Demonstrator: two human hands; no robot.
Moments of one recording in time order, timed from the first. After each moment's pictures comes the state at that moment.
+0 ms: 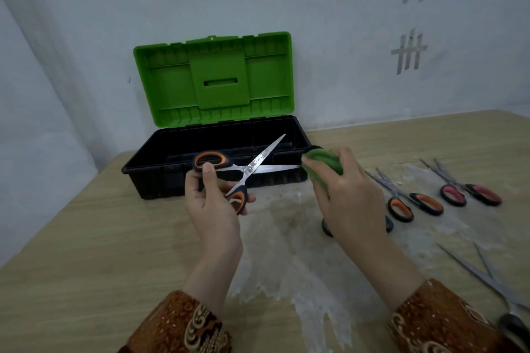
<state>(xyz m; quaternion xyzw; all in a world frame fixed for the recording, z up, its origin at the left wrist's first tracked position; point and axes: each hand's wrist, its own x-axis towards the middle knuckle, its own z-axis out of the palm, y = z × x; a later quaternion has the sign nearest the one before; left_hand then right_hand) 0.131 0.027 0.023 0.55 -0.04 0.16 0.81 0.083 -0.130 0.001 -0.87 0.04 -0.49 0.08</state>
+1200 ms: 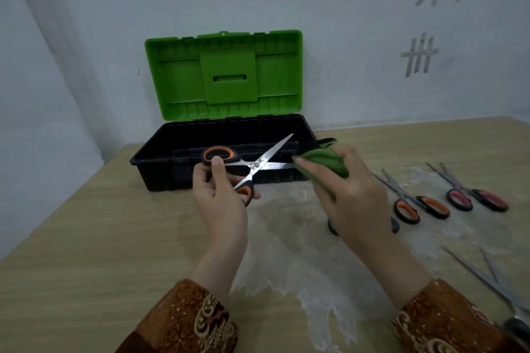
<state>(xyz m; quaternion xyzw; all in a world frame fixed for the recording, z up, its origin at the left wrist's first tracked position) 0.132 0.030 0.025 0.58 -0.02 0.18 0.80 0.080 -0.128 0.006 -0.84 -0.05 -0.54 0.05</state>
